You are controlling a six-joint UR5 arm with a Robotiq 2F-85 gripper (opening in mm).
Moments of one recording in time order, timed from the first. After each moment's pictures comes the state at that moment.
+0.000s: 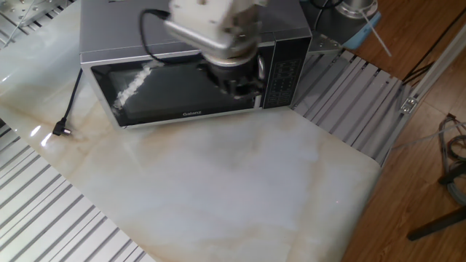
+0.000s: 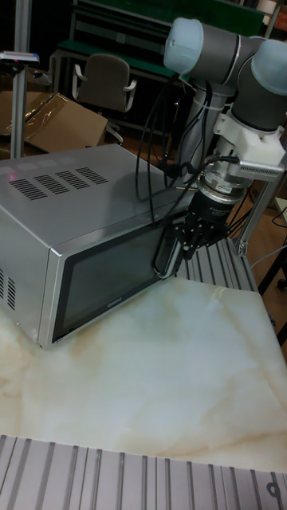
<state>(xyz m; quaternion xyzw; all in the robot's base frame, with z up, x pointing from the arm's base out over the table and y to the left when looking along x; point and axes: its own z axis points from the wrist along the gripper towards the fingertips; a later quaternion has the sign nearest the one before) 0.456 0.108 0.206 0.11 -0.99 0.00 0.07</state>
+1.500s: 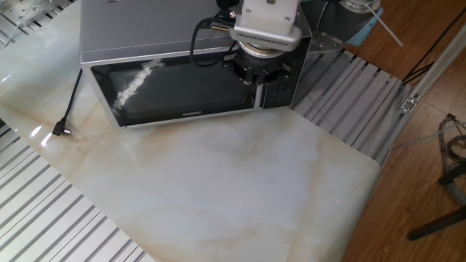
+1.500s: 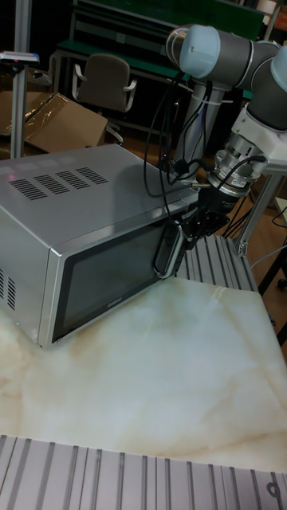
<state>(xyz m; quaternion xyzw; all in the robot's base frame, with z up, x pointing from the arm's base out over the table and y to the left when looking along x) 0.419 0.108 0.204 0.25 -0.97 0.05 0.06</state>
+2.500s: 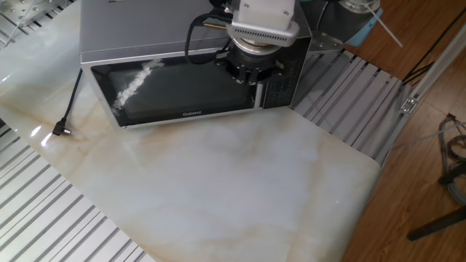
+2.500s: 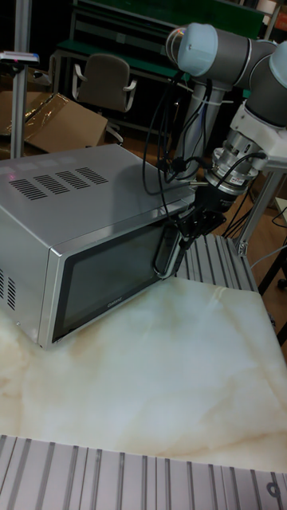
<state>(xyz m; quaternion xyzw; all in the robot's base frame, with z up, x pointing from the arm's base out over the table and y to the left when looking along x) 0.431 0.100 0.208 0.26 -0.96 0.05 0.05</state>
